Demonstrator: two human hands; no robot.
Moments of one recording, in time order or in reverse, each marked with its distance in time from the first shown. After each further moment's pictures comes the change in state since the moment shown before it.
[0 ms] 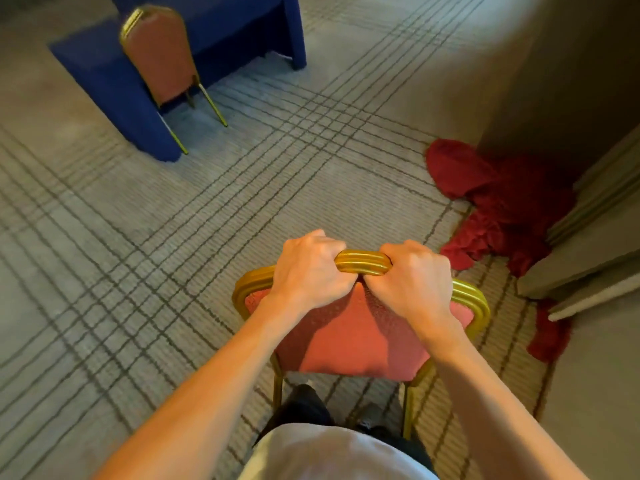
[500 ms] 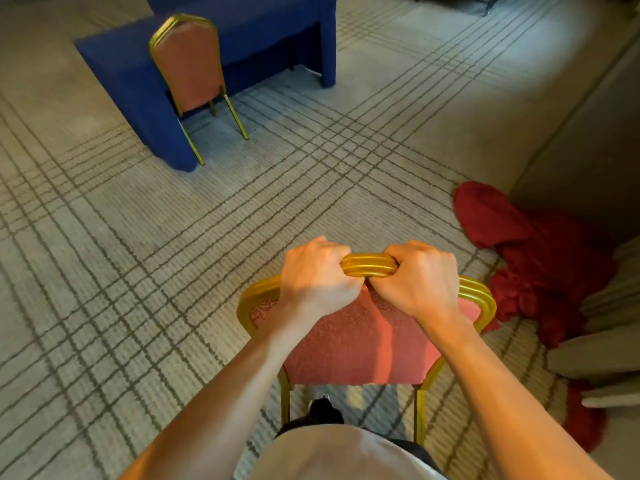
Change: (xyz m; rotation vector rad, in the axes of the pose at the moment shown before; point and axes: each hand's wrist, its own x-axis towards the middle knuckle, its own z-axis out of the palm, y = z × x) left_hand 0.147 -0.148 0.000 -0.015 0.081 -0.160; right_hand 0.209 -0.049 0.089 0.024 -0.002 -0.142
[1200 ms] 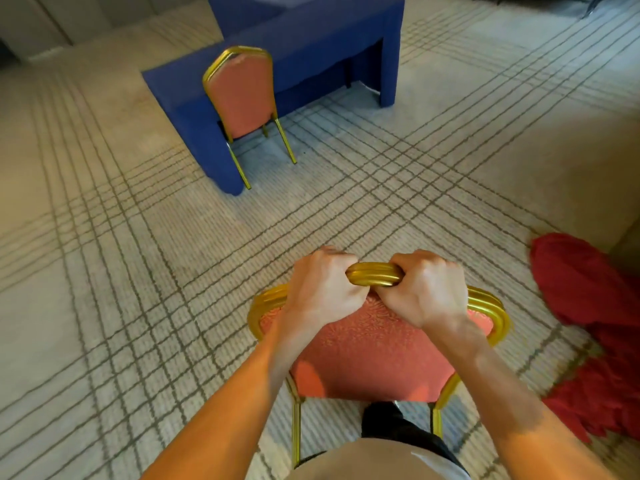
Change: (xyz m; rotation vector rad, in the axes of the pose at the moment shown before) left_hand 0.242 -0.125 0.042 0.035 -0.024 -0.101; right_hand 0.266 0.037 0.133 0.052 -0.133 -0.094
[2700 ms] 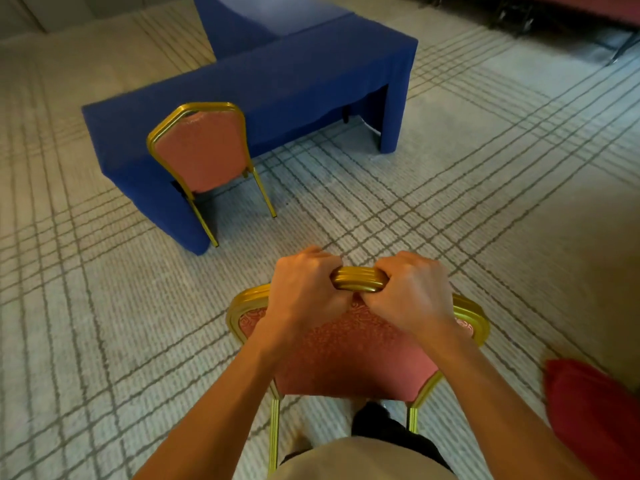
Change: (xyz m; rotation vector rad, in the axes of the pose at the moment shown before) left_hand 0.551 -0.173 0.092 0.085 0.090 0.000; right_hand 0.560 0.152 0.143 0.052 0.024 -0.183
